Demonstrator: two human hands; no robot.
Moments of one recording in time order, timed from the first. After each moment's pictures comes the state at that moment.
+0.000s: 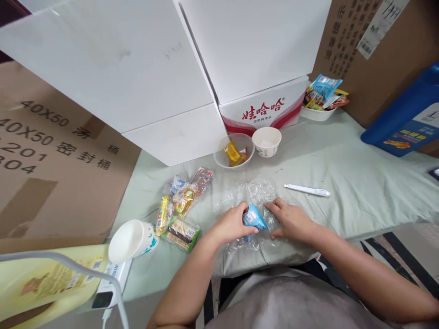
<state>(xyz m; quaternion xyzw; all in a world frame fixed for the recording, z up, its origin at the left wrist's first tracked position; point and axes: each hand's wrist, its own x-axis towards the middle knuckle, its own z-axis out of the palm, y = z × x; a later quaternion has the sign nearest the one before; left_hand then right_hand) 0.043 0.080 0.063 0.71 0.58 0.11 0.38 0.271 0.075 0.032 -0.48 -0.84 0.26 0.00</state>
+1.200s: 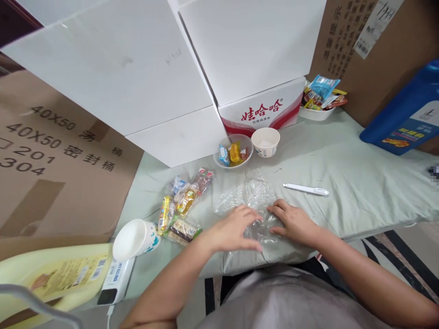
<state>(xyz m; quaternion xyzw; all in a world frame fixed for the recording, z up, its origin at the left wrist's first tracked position) 0.042 0.076 0.094 0.88 0.35 0.05 0.31 0.283 0.065 0.027 -0.47 -0.84 0.26 0.08</state>
